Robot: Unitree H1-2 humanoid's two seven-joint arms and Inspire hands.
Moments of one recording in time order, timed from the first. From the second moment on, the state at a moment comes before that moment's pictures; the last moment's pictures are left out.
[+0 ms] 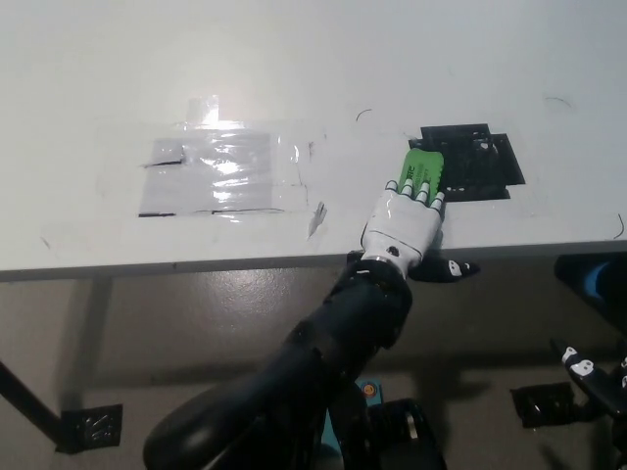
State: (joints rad) left_arm -1.00 -0.19 -0.82 1.21 1.05 0.25 0.16; right_arm 0.01 0.04 -0.24 -0.13 0.06 0.17 -0.17
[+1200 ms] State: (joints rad) left_arm -0.75 0.22 -0.47 0.89 0.93 0.16 0.24; right_arm 0.01 0.03 -0.27 -0.13 0.07 0.17 -0.18
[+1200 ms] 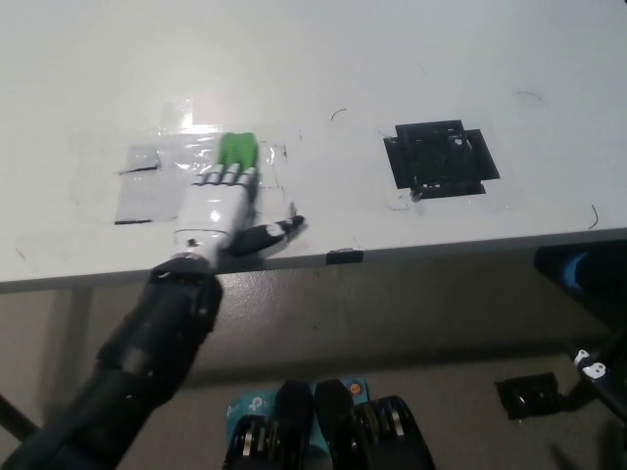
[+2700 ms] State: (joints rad) left_arm -0.64 0.34 -0.18 0.30 0.76 0.09 0.28; right_arm 0.04 0.03 -0.28 -0.13 0.09 0.18 -0.19
